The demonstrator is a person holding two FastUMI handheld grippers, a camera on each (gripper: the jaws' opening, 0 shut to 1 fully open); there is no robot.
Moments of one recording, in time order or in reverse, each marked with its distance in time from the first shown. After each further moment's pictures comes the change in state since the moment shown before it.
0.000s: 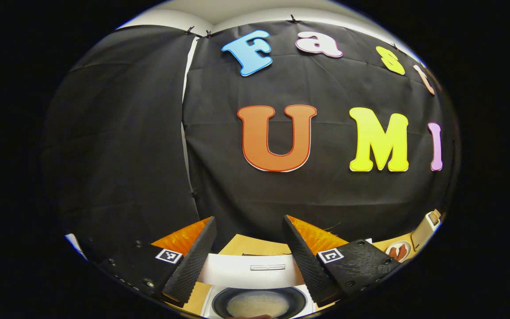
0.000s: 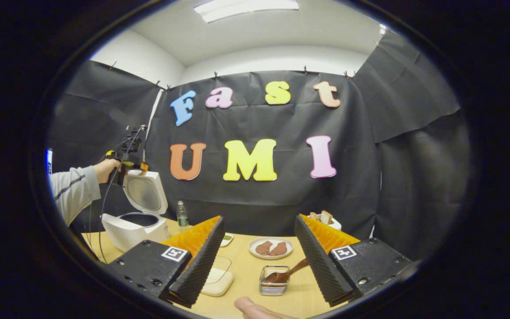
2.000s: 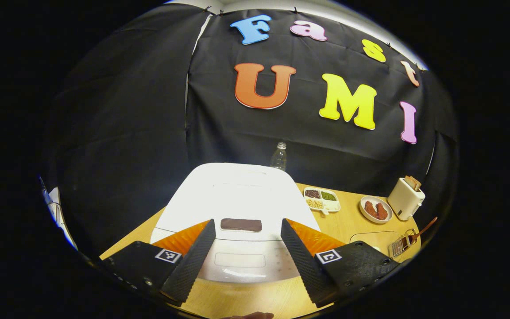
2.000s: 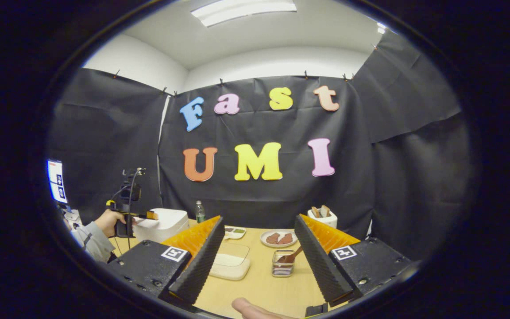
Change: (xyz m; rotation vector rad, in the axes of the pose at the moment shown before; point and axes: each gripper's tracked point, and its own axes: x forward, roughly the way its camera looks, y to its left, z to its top) left arm -0.150 -0.022 -0.198 -0.085 0.158 -0.144; right arm -0.109 0.018 0.025 0.041 0.042 0.031
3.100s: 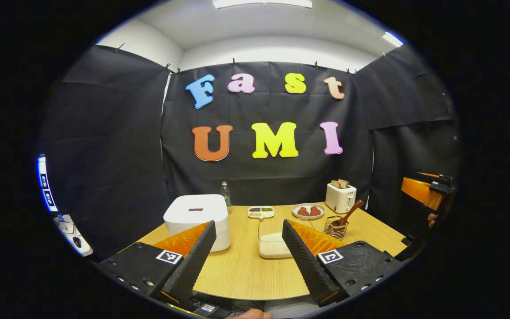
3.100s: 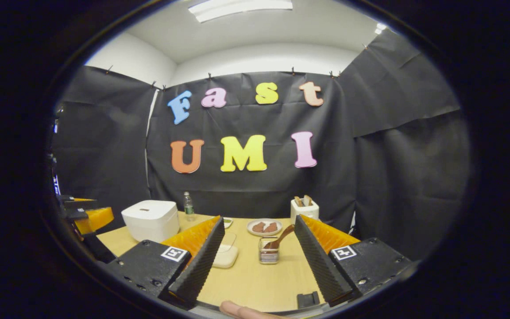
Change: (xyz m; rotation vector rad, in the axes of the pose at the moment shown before) left arm -0.306 -0.128 -0.040 0.176 -0.325 -0.171; right arm -0.053 -0.007 -0.018 0.012 0.039 -0.072
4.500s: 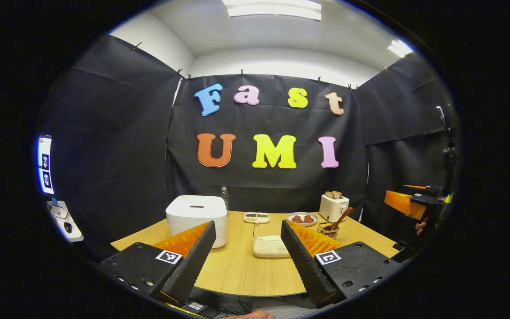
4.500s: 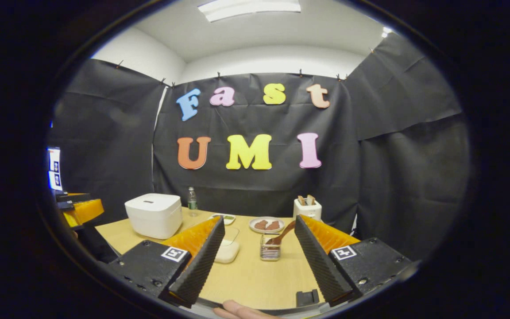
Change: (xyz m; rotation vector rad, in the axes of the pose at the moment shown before) left arm -0.031 -0.008 -0.001 -0.069 -0.077 -0.037; right arm -0.007 0.007 -0.019 -0.065 -0.009 0.016
